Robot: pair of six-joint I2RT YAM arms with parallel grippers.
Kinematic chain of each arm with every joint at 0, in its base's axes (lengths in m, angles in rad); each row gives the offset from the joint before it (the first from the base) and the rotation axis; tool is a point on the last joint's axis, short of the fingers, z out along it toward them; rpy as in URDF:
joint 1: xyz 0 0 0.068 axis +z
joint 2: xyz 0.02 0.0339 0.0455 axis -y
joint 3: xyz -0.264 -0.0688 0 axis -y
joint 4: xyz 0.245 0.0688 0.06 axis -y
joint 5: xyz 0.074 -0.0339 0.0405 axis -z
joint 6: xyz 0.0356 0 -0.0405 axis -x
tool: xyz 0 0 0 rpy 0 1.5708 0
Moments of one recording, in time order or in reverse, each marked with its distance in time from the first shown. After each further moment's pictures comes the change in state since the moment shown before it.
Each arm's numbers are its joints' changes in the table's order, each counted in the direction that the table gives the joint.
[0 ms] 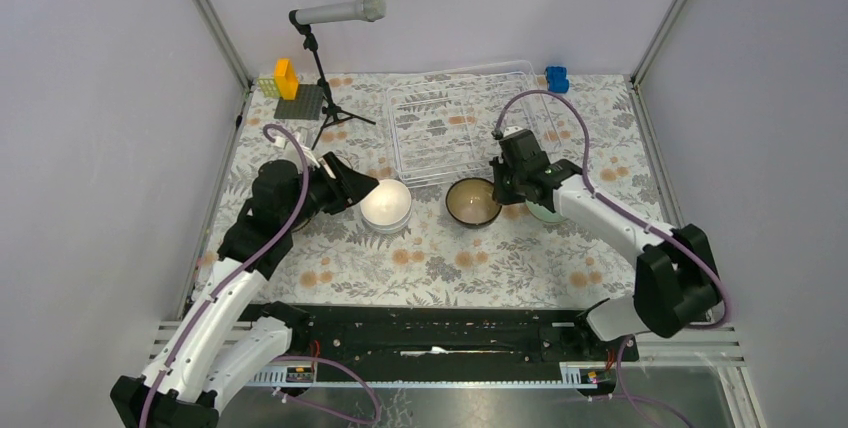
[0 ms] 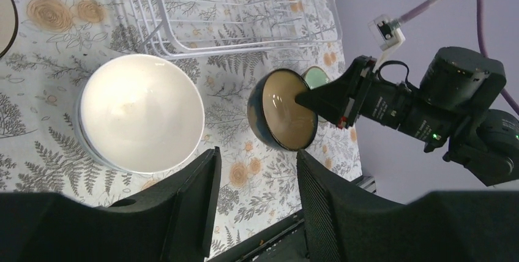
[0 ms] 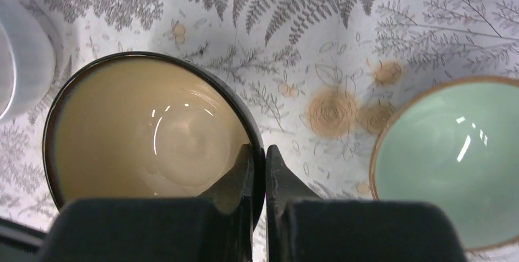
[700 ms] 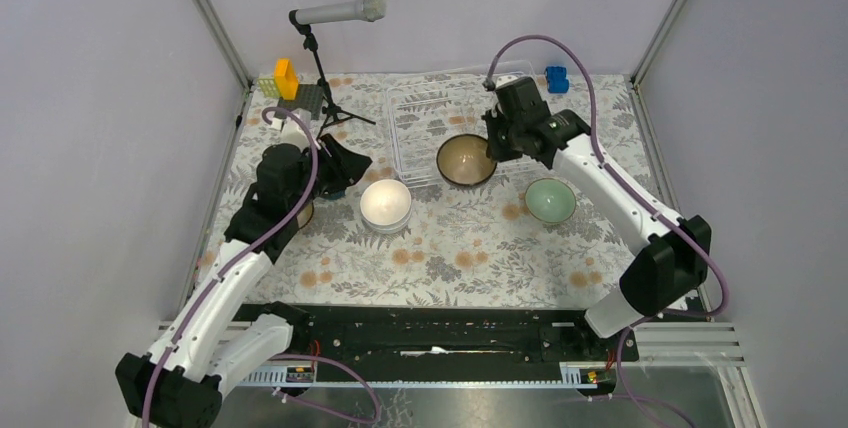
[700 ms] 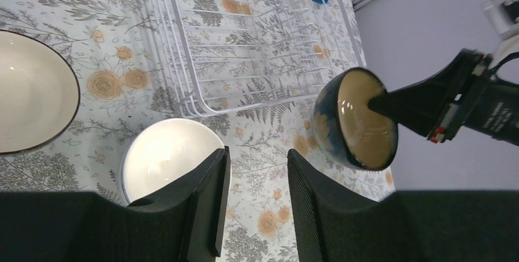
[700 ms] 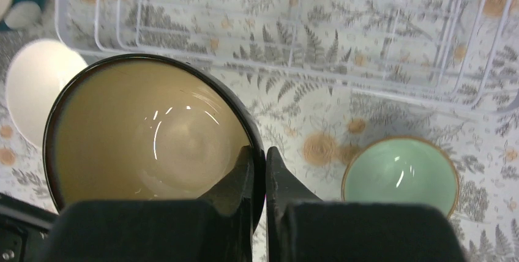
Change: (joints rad) left arm 0.005 -0.121 0.061 0.094 -0.139 -0.108; right arm 0.000 -0.154 0.504 -0.240 0.023 0.071
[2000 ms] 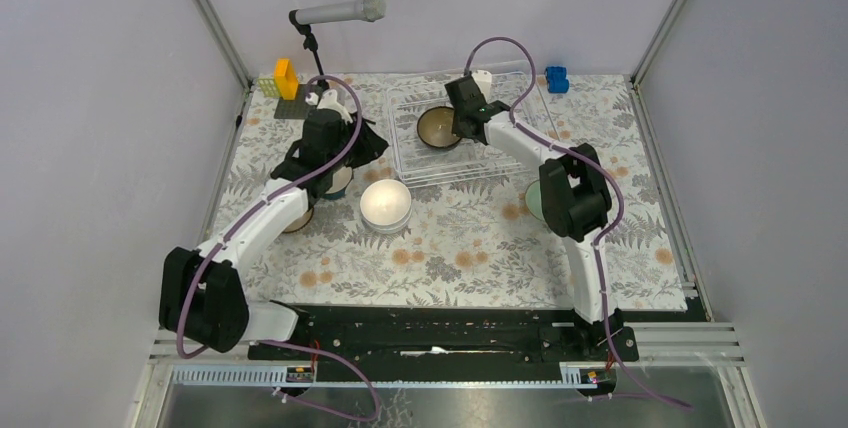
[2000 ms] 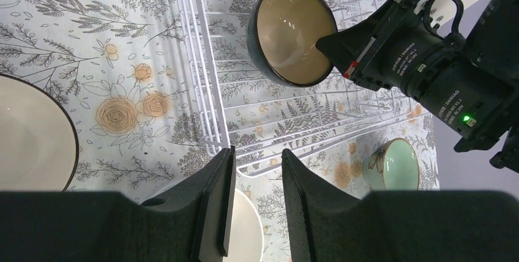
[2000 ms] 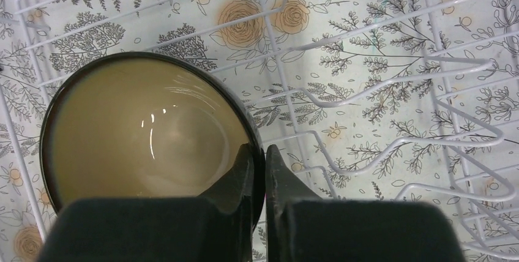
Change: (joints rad) left arm 0.000 -0.444 0.154 0.130 -0.029 -0.035; right arm 0.003 -0.626 0.290 0.331 0.303 -0.293
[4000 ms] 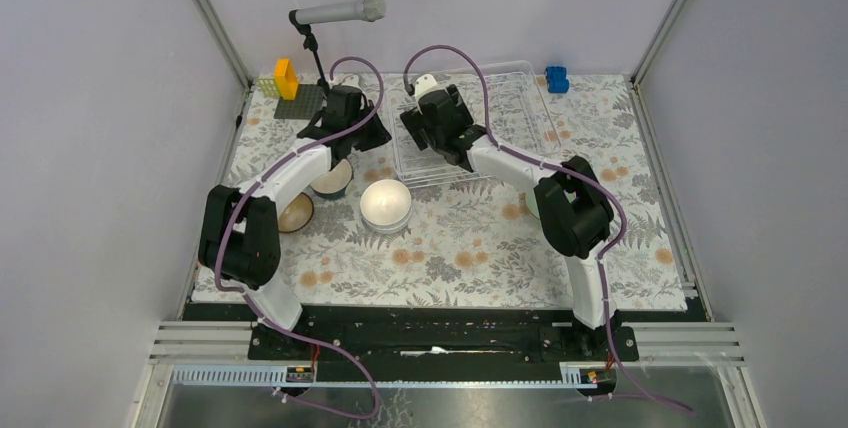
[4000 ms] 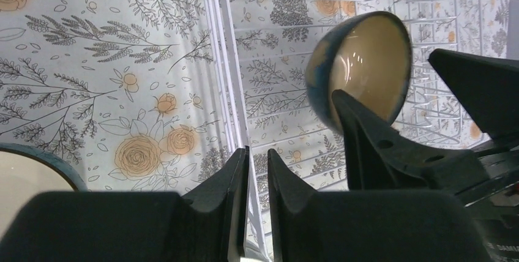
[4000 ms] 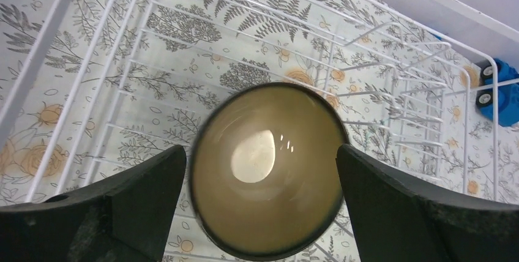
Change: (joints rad) left arm 0.027 -0.350 0.262 -0.105 -0.003 -0.082; right arm 0.163 0.114 -0.180 0.362 0.059 0.652
